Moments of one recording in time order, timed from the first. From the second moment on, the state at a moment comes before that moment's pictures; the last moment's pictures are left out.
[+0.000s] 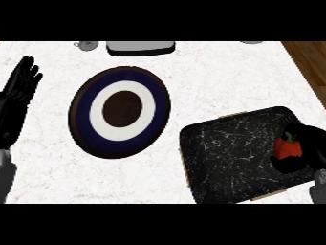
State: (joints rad) left arm -0.22 0.38 0.06 -1.59 0.13 0.04 0.10; right arm -0.09 -0.39 0.01 -1.35 0.96 -0.01 0.24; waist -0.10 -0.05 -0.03
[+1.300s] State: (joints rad) left arm -0.25 0.35 0.04 -1.63 0.12 -0.02 0.12; right arm 0.03 0.00 0.69 -2.09 1.36 -0.25 0.75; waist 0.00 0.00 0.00
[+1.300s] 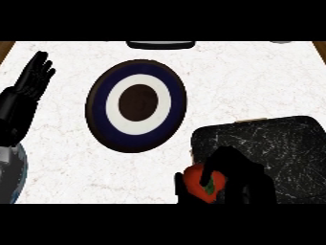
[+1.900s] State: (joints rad) left arm -0.30 0.32 0.04 -1.57 0.09 -0.03 0.09; right arm -0.60 0.00 0.64 -1.61 1.06 -0.37 0.99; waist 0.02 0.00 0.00
